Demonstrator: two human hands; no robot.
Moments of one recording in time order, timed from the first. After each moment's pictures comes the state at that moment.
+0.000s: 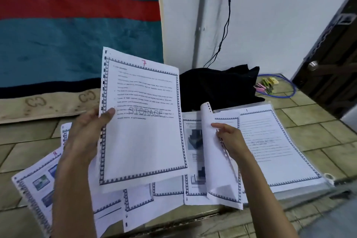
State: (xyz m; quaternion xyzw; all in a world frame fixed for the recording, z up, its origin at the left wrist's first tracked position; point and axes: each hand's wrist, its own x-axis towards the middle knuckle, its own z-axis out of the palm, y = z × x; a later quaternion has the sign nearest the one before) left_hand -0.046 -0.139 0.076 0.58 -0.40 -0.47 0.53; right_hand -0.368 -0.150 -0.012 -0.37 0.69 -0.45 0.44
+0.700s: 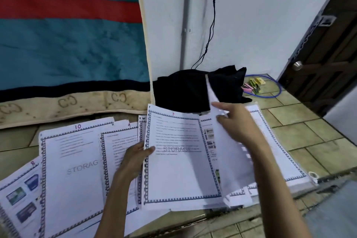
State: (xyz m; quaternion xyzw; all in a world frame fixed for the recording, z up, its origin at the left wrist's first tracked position) left_hand -0.138 -0.156 -0.029 0.59 -0.33 -0.64 0.37; right_hand -0.377 -0.132 0.095 -0.59 0.71 -0.31 0.22
